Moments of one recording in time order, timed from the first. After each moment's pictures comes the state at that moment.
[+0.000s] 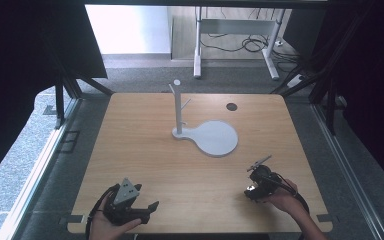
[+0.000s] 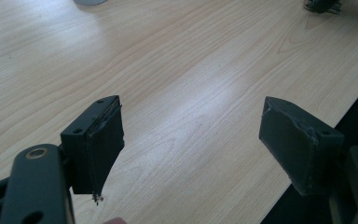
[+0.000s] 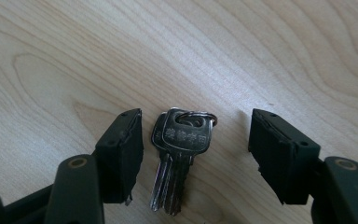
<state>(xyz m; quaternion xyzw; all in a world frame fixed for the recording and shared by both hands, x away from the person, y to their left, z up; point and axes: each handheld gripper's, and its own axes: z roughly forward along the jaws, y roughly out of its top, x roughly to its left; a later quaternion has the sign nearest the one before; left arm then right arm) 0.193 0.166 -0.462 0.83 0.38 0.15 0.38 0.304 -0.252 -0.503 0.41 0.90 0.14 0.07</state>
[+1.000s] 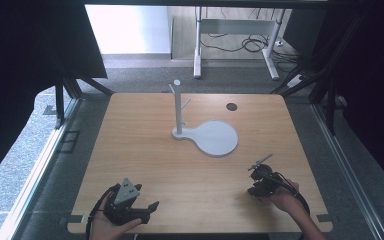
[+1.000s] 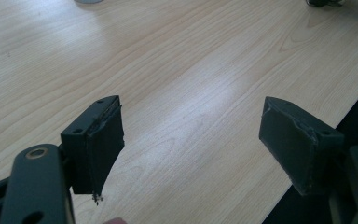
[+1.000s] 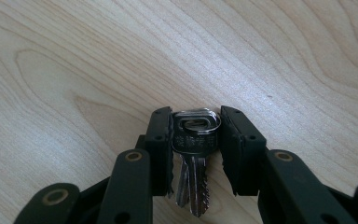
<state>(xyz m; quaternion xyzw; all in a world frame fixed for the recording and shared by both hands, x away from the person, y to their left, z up) 0.194 0.166 -0.463 0.83 0.39 0.15 0.38 0.306 -0.255 -0.501 0.42 0.90 0.14 0.06</state>
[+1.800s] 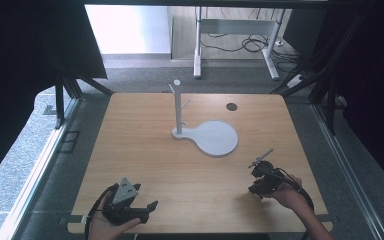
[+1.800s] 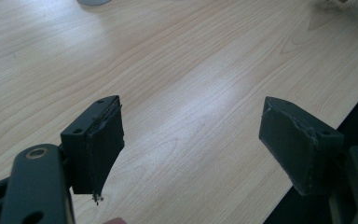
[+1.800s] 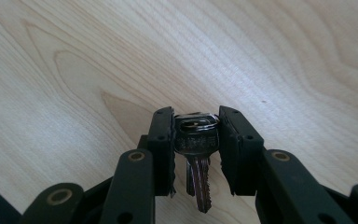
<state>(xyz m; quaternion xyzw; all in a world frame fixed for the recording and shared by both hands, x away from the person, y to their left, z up) 0.193 0.168 -0.461 0.83 0.39 0.15 0.38 0.307 -0.253 -0.477 0.39 0.91 0.13 0.05</state>
